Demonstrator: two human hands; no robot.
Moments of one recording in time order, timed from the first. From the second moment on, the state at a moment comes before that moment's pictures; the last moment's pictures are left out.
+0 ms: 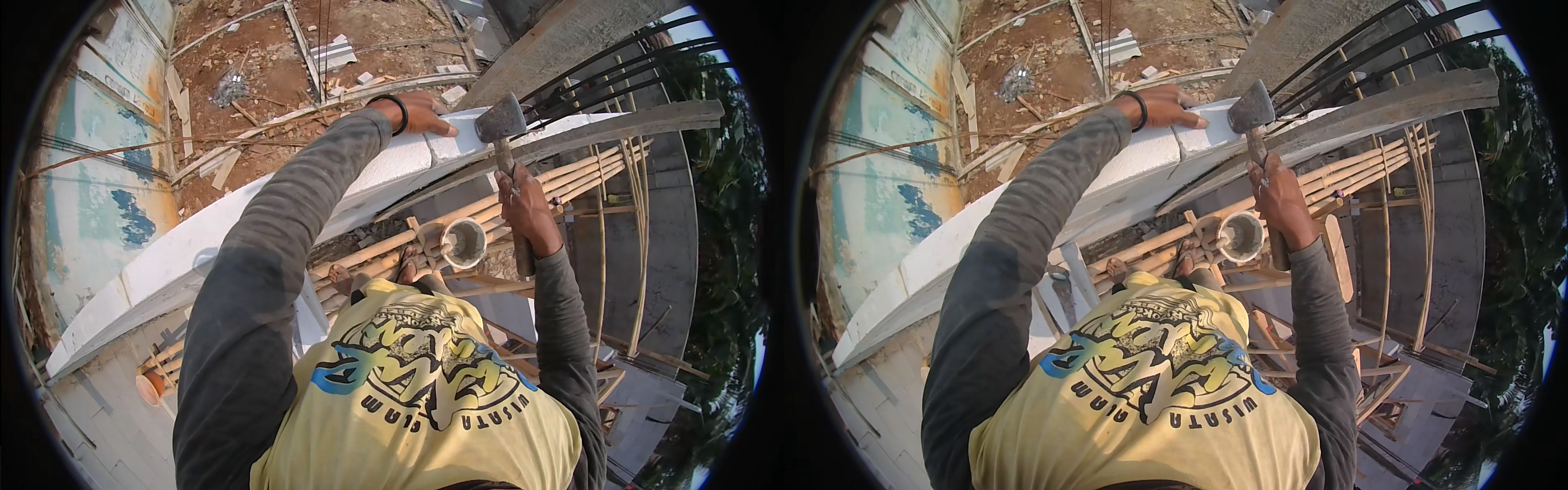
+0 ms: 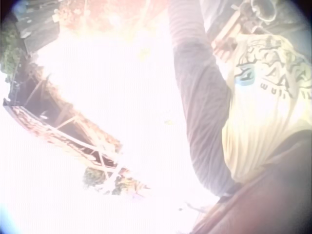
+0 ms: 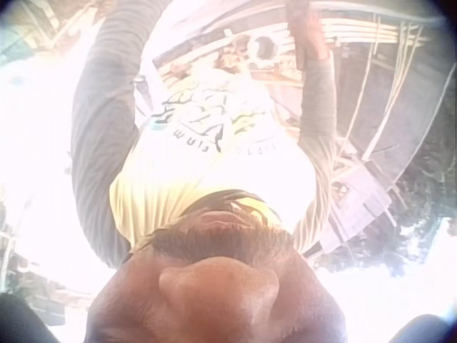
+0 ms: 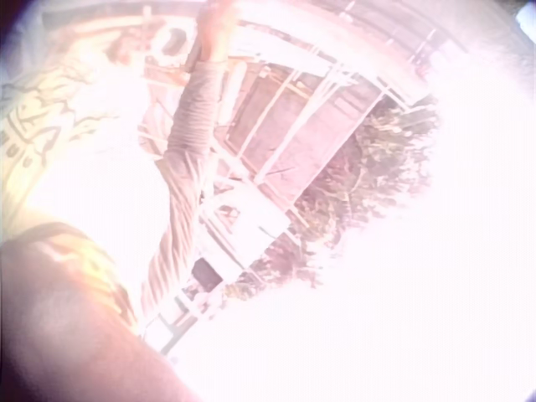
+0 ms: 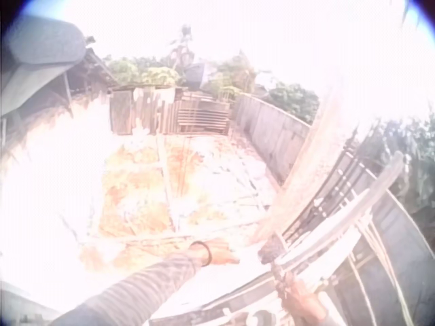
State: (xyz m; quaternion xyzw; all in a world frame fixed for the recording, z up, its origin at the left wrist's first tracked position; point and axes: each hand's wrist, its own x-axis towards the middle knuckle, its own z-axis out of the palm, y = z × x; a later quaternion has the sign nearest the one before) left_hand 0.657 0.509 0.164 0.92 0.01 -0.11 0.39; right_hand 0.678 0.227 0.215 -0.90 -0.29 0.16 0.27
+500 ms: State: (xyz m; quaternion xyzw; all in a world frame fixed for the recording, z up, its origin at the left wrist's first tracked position) left_hand 0.654 0.511 0.164 0.91 0.02 -0.10 0.39; right_hand 0.672 0.233 0.218 -0.90 -0.28 0.17 0.29
